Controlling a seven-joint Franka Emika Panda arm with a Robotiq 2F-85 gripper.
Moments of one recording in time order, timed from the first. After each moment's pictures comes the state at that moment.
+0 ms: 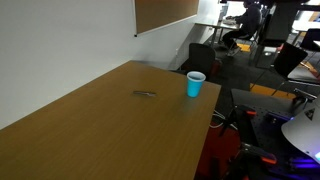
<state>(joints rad) 0.05 -0.83 0.06 -2.79 0.31 1.96 0.24</state>
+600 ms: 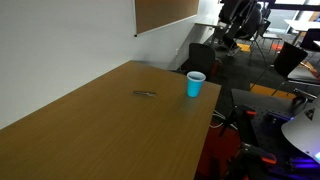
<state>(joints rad) -0.18 -0.81 0.06 -2.79 0.14 2.21 0.28</state>
